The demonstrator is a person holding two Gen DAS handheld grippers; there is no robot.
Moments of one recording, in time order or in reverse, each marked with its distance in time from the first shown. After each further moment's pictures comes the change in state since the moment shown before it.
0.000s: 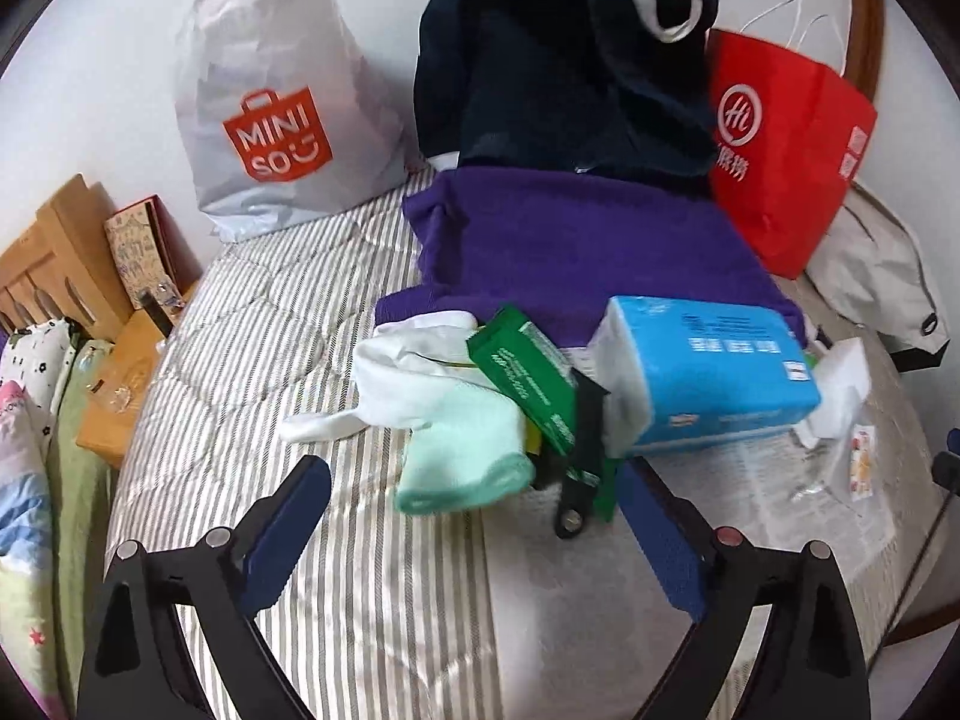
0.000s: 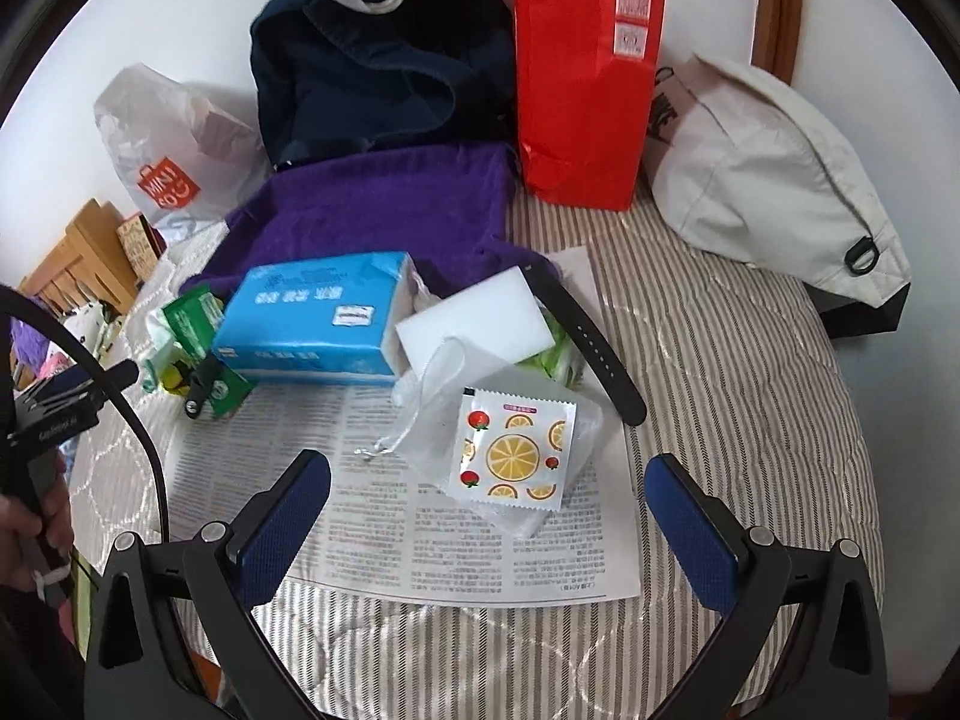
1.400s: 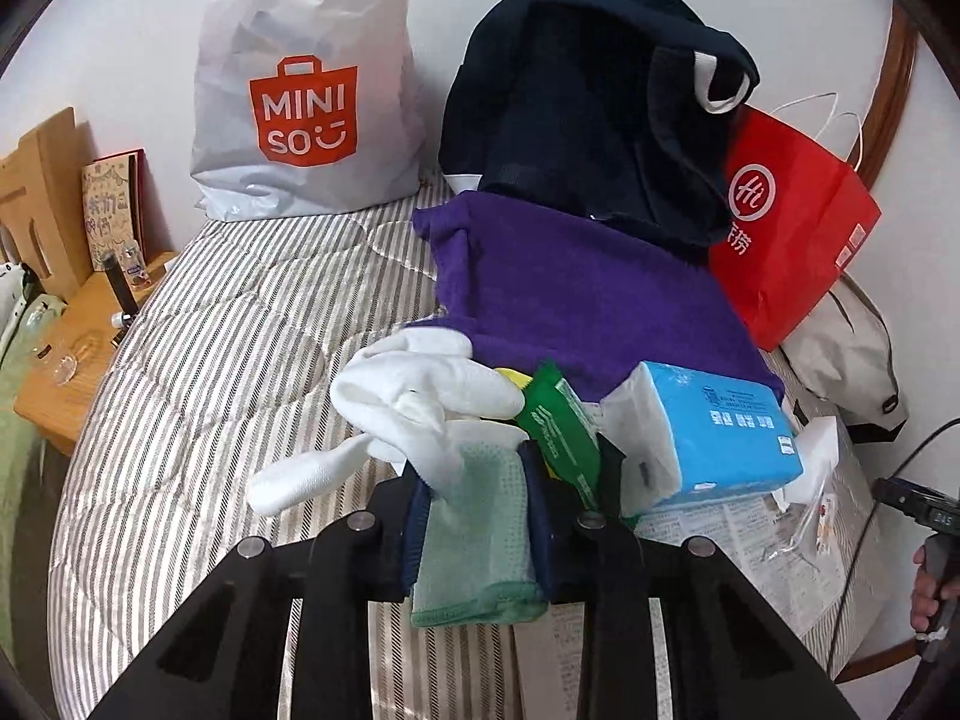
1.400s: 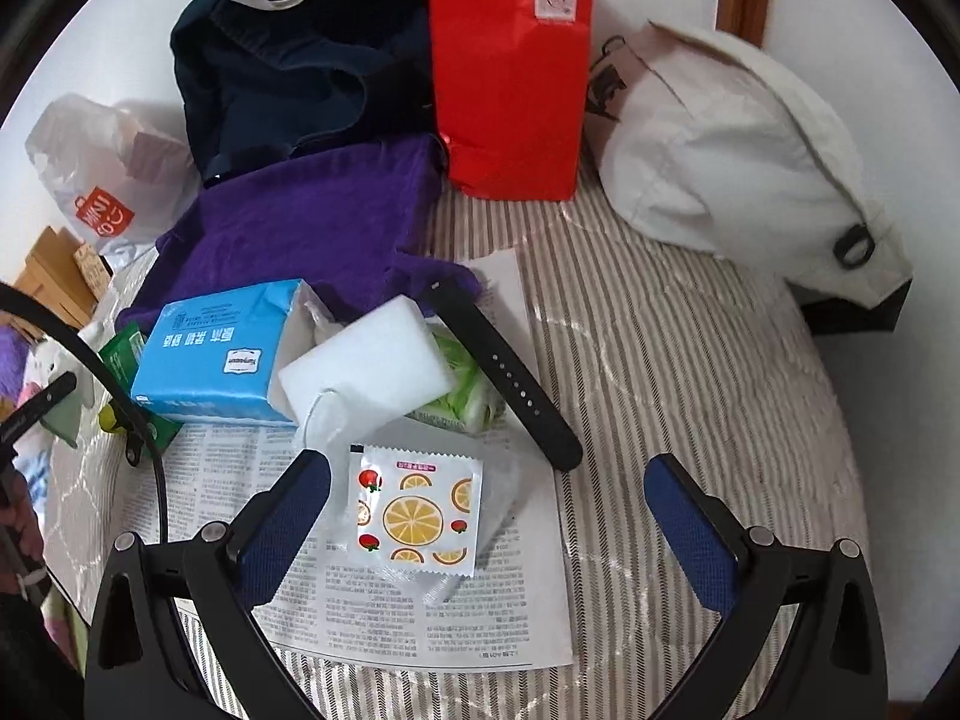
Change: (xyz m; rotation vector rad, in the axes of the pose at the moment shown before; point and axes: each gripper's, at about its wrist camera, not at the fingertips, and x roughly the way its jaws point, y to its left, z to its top) left arm 0.033 0.056 0.011 -0.139 -0.045 -0.176; right arm 0.041 -0.050 0.025 0.069 0.038 -0.042
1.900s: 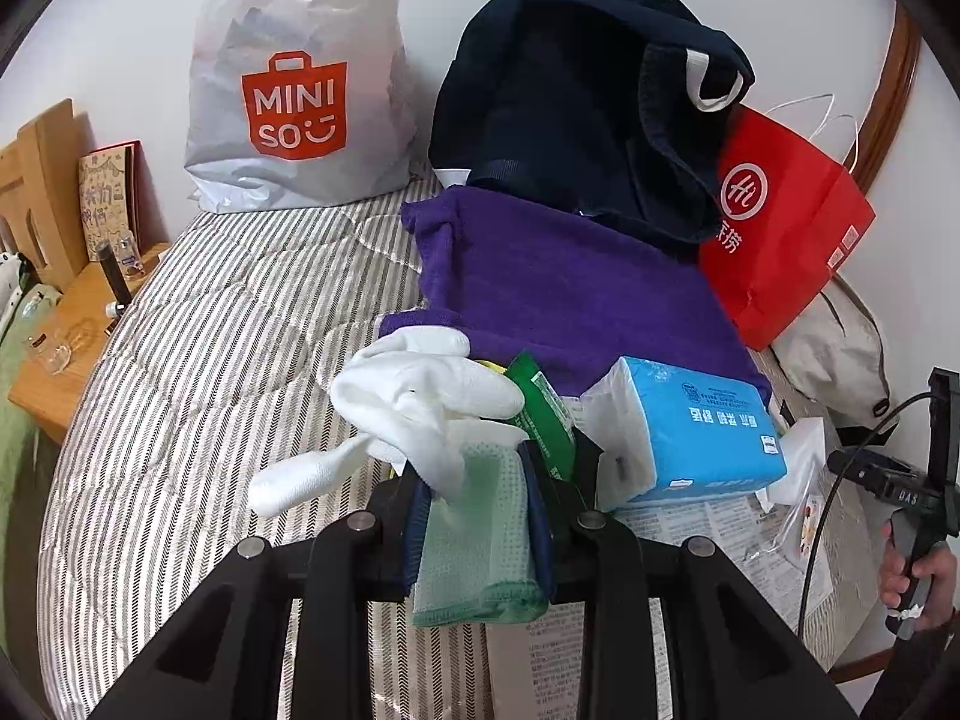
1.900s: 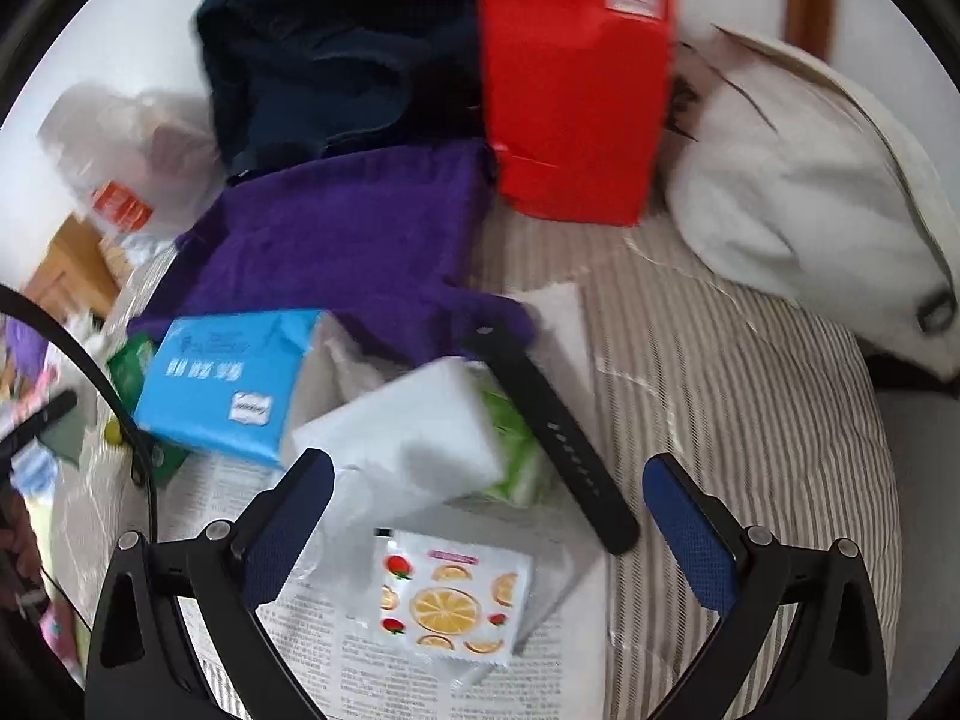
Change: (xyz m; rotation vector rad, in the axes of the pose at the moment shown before) left arm -0.006 -0.008 -0.004 -0.016 0.012 -0.020; right arm 0.033 0.023 0.030 -0.103 -0.019 0.077
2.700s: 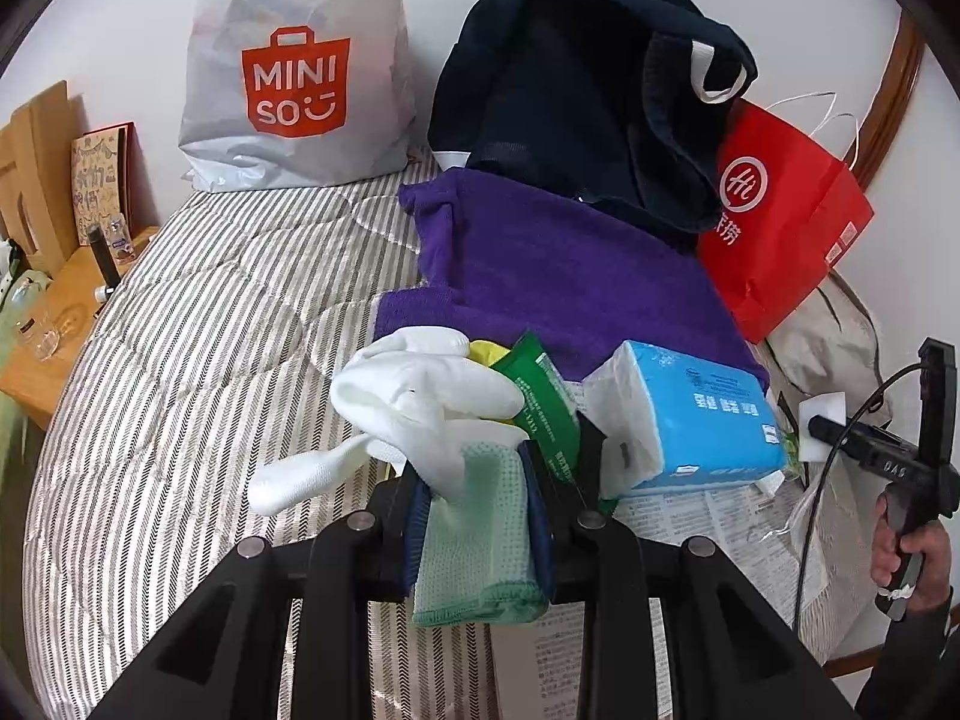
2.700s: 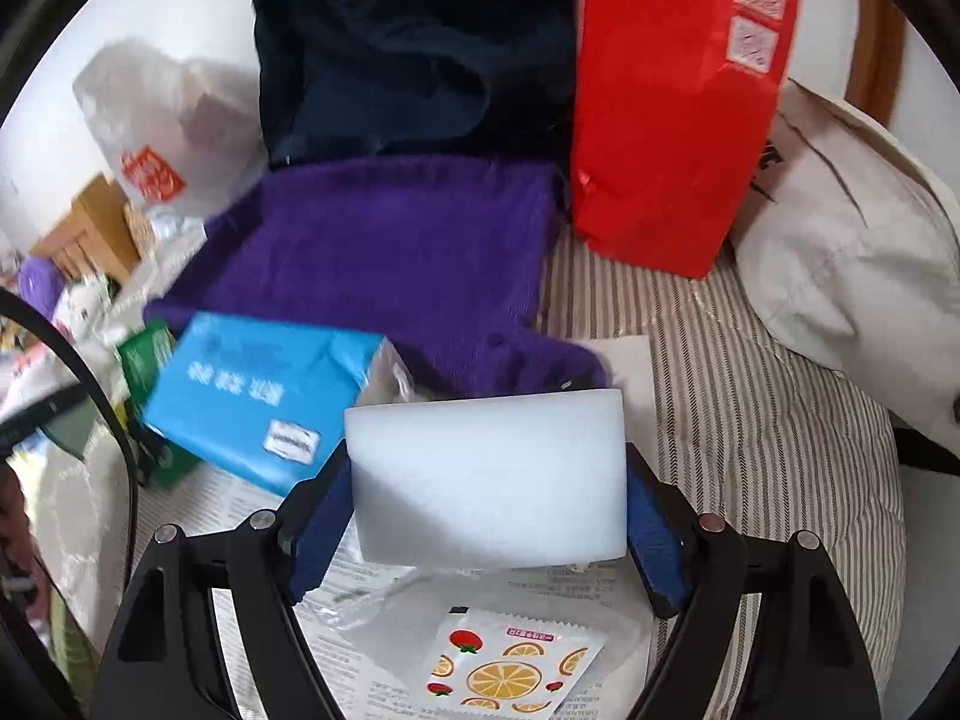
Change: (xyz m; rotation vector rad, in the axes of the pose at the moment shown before) left arm 0.008 0.008 -0.004 -0.012 0.029 -0.021; right arm 0.010 0.029 0.016 -0.075 -0.042 0.030
